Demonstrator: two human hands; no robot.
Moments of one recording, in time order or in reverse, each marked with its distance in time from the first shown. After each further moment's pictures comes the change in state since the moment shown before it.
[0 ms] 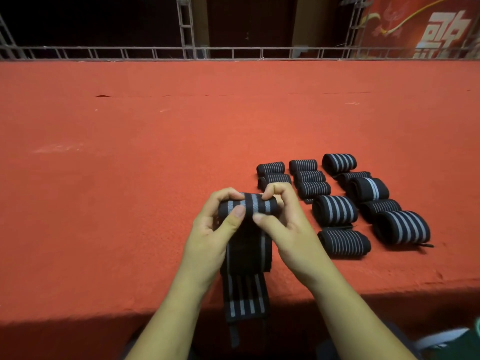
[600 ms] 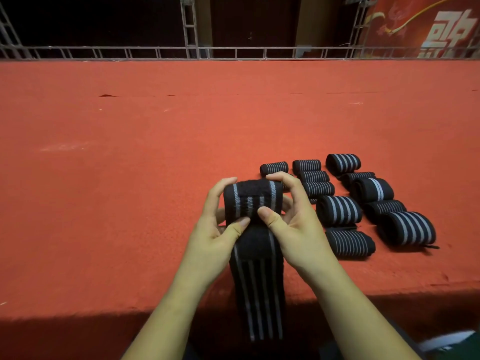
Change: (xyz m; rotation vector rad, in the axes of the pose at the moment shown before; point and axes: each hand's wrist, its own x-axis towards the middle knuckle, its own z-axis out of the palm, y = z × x) left_hand 0.000 0.002 -0.008 0.100 -0.031 -0.009; right_hand 0.007 0.006 0.001 0.087 0.069 -0.059
